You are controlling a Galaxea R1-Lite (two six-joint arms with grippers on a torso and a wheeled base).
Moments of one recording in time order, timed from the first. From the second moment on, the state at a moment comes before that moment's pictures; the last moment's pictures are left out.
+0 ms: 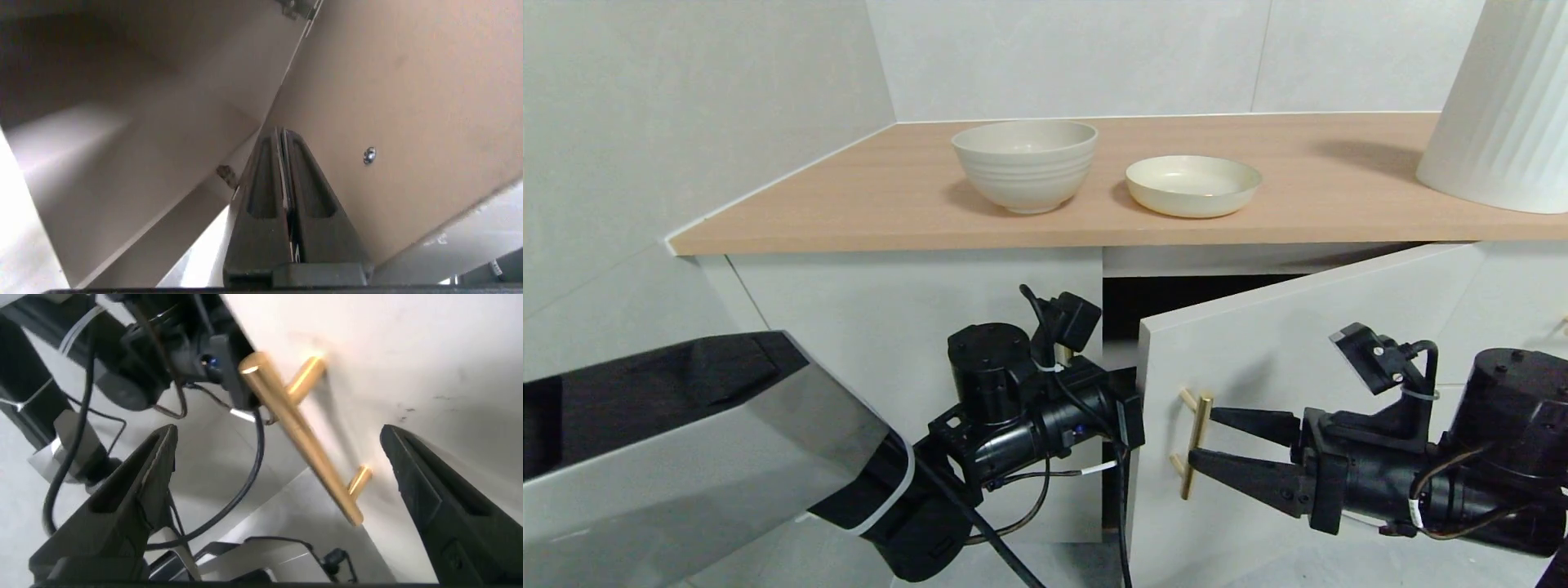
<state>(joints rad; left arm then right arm) -0.72 2.16 -0.87 -1.29 -0.38 -0.31 0.52 1.70 -0.32 -1.29 0.61 0.35</state>
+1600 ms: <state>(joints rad) -0.77 2.11 -0.84 -1.27 -0.35 -0.31 0.67 1.08 -0.44 -0.17 -0.04 0.03</state>
